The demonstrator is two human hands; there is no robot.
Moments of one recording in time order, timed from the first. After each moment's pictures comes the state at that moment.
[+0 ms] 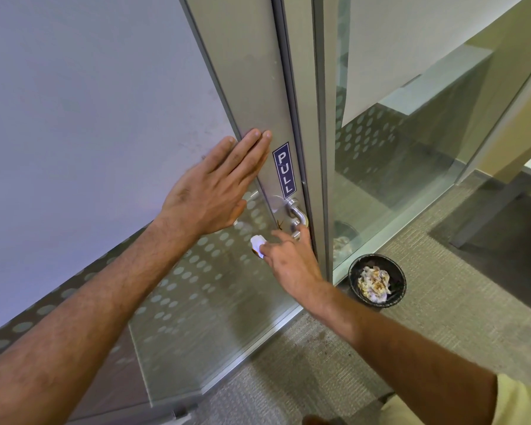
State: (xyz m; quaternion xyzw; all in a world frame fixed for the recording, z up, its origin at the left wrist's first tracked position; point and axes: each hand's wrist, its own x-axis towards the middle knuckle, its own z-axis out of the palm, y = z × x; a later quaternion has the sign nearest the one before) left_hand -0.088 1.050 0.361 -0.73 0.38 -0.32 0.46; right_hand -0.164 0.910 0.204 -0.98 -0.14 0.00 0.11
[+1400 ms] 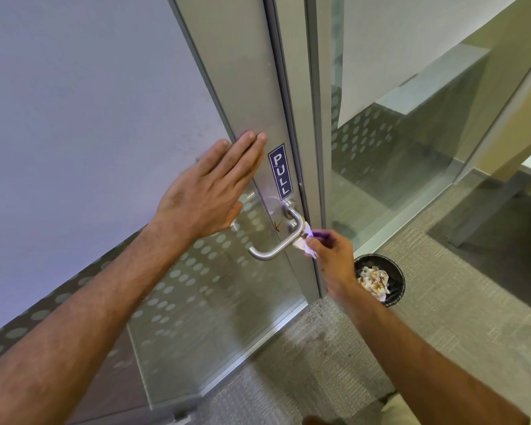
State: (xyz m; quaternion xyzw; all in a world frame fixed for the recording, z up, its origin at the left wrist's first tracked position) left_hand -0.081 1.055 0.354 -0.73 0.39 -0.33 0.45; right_hand -0.171 0.849 0.163 -0.56 0.24 -0.03 0.79
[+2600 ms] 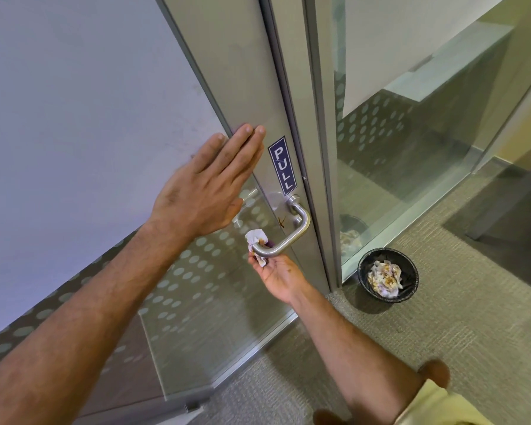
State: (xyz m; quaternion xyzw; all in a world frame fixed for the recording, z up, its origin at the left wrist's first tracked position) left_hand -0.085 1.052 0.358 -0.73 0.38 -0.33 0.47; right_hand -0.147 0.949 0.141 -0.12 0.20 0.20 0.95
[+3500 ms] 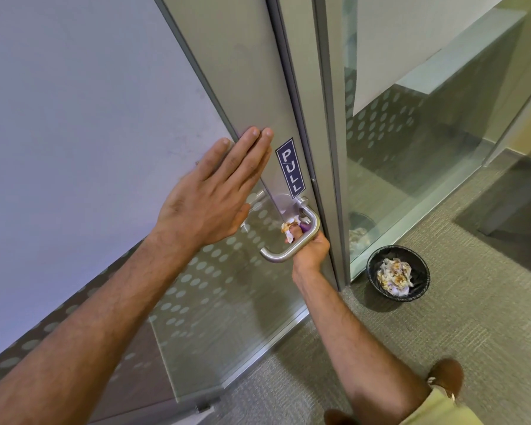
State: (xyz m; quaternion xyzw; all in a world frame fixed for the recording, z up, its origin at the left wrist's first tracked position) left_hand -0.087 1.051 0.361 -0.73 0.38 -0.32 0.47; right_hand -0.104 0.937 0.124 -0.31 0.36 -0.10 0.87
